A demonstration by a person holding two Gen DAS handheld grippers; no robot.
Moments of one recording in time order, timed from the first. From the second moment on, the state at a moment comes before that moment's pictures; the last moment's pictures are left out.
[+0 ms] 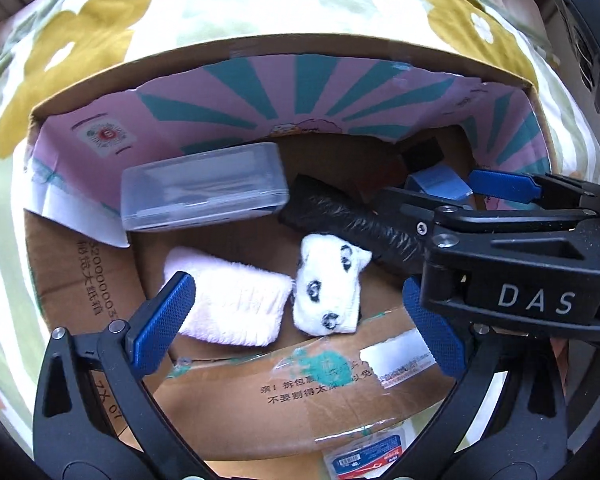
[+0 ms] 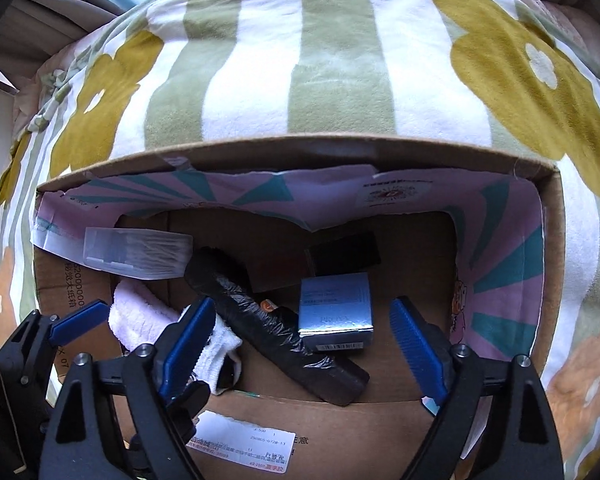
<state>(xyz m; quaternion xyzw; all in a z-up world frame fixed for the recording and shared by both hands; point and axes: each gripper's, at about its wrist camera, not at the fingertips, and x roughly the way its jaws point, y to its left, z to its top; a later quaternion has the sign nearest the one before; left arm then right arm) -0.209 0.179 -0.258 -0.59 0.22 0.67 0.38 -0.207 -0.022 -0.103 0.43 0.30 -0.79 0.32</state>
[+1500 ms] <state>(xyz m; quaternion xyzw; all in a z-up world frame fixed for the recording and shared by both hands) -0.107 0.016 -0.007 -0.50 0.15 0.78 0.36 -0.003 0.159 0.043 0.12 0.33 -0.79 0.50</state>
